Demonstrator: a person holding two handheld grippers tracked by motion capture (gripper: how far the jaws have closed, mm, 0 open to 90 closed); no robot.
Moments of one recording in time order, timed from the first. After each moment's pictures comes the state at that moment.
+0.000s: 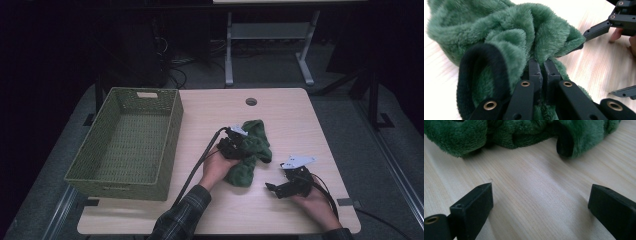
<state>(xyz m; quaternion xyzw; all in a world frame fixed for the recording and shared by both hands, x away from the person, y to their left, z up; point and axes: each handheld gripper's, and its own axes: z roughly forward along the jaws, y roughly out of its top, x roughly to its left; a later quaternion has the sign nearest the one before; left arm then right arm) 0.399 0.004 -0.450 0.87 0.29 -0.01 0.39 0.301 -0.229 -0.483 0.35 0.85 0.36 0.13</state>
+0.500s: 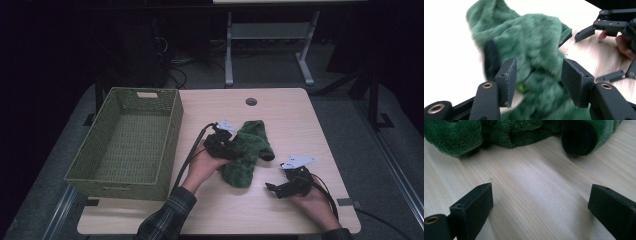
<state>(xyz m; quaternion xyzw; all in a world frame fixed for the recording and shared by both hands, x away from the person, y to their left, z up) 0.382 0.052 -0.413 0.87 0.30 0.03 0.40 0.300 -0.229 -0.483 0.36 0.85 0.36 0.13</state>
